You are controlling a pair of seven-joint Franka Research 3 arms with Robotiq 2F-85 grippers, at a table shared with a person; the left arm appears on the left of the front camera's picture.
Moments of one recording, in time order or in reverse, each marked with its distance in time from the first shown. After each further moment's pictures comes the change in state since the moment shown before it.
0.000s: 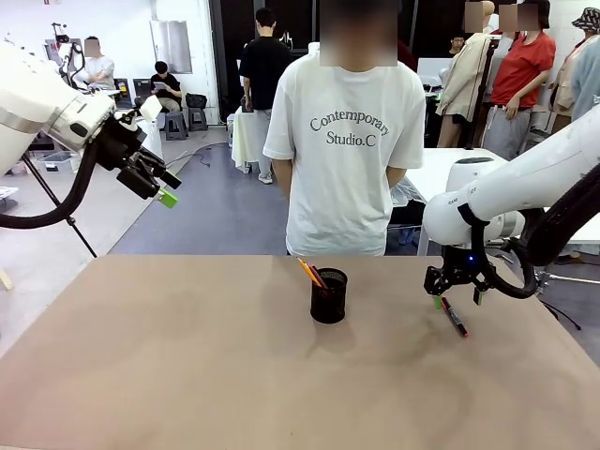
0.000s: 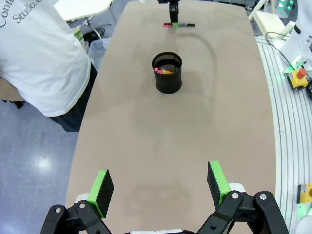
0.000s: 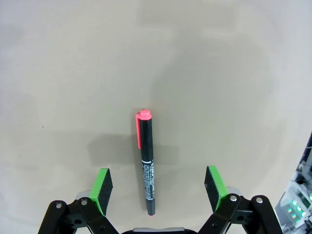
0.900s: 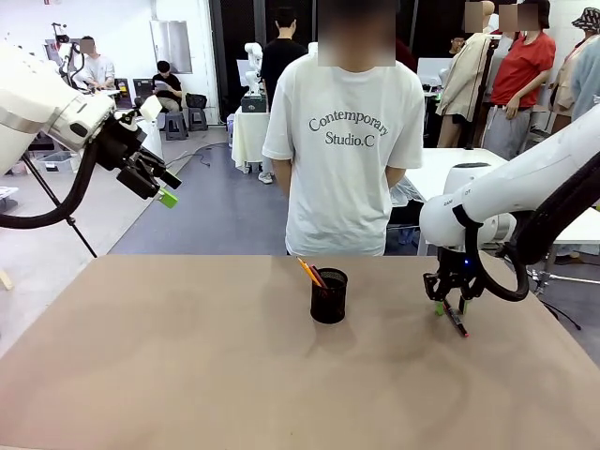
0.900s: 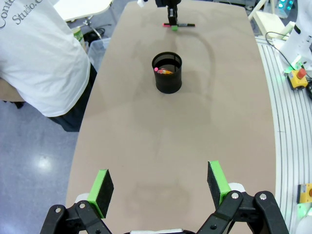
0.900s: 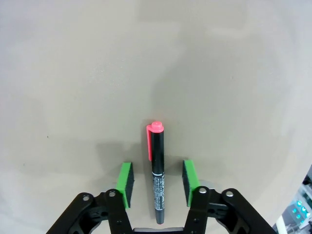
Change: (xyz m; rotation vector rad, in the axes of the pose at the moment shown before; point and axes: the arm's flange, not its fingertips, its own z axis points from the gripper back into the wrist) left arm 0.000 0.000 0.000 0.000 0.000 0.000; right arm 0.008 0.004 -0.010 0.033 0.013 -0.007
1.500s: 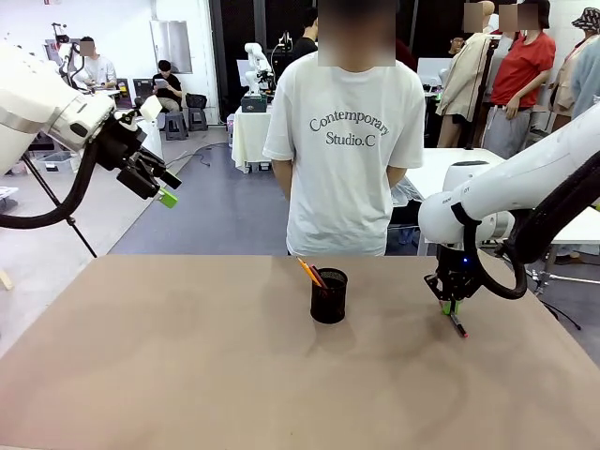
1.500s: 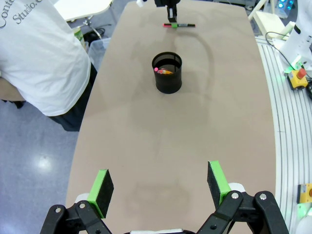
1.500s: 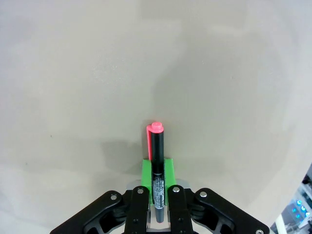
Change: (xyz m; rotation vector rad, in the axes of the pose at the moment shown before) left arm 0.000 0.000 0.000 0.000 0.000 0.000; right arm 0.003 0.001 0.002 0.004 0.013 0.005
